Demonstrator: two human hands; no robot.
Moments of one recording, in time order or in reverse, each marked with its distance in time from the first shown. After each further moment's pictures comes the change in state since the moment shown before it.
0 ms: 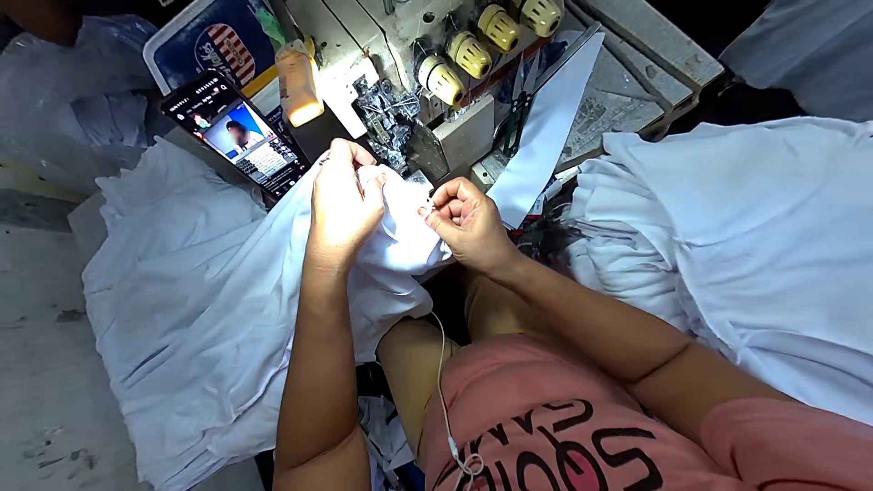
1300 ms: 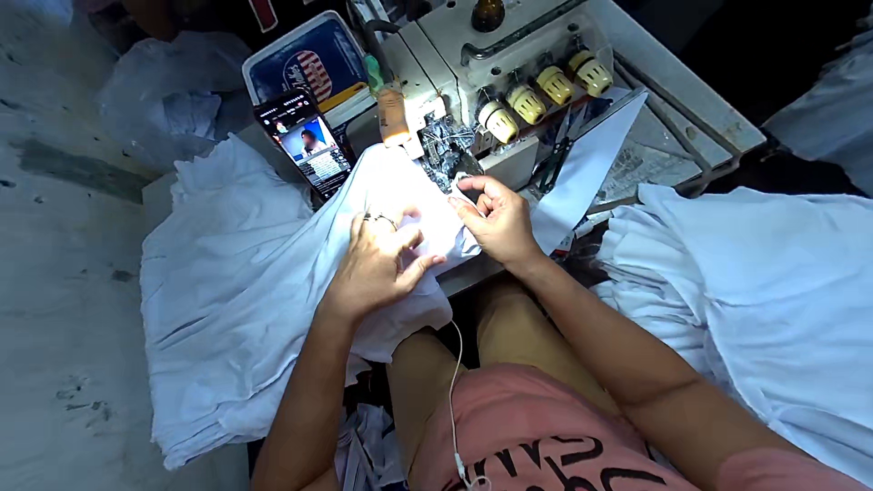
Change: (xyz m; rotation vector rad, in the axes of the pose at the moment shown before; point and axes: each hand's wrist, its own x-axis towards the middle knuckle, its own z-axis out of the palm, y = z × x) left_hand -0.054 -0.025 -0.016 0.088 -0.088 0.411; right_hand 0.040 0.005 -0.002 -0.328 0.051 -0.159
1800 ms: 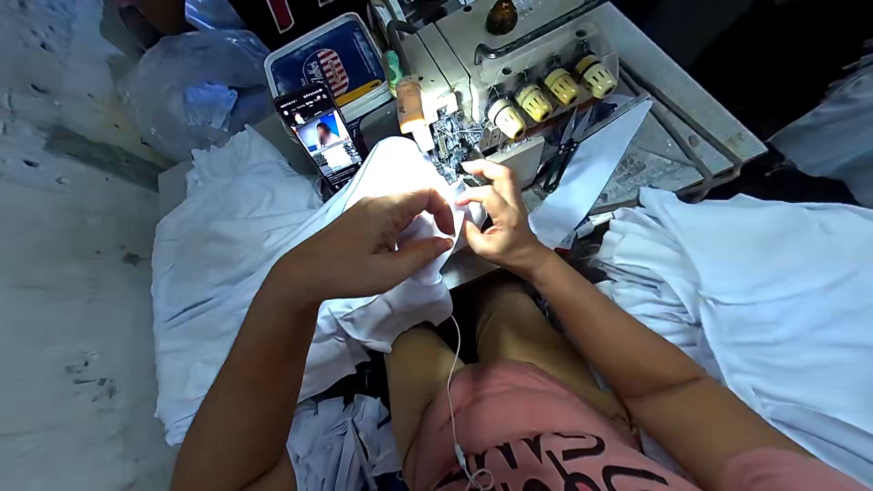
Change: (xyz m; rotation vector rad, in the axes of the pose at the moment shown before) left_hand 0.023 0.043 -0.077 -0.522 -0.279 0.055; right_hand 0.001 0.010 -0.004 -0.040 -0.028 -0.606
